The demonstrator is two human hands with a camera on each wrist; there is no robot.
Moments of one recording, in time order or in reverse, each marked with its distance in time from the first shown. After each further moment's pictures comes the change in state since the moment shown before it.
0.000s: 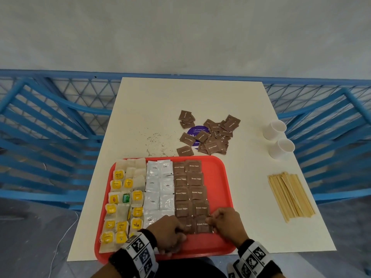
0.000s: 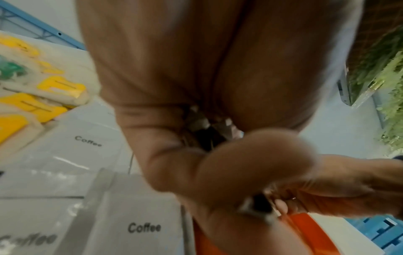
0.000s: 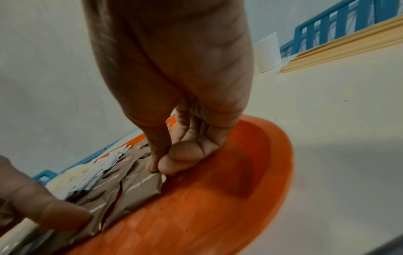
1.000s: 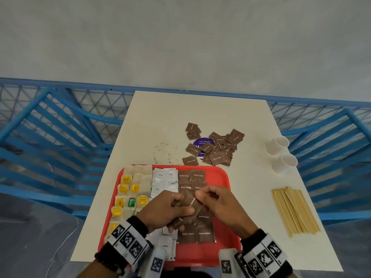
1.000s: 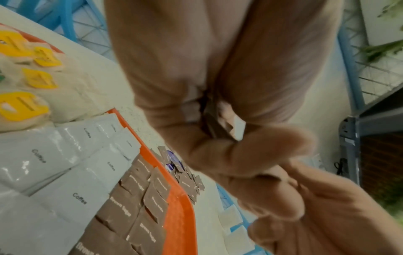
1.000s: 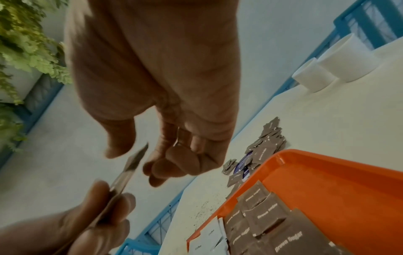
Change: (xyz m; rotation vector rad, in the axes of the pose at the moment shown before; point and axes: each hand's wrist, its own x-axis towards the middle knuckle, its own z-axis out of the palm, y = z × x) left_hand -0.047 0.039 -0.044 -0.604 0.287 0.317; right_hand -0.039 -0.111 -0.036 0.285 -0.178 -0.476
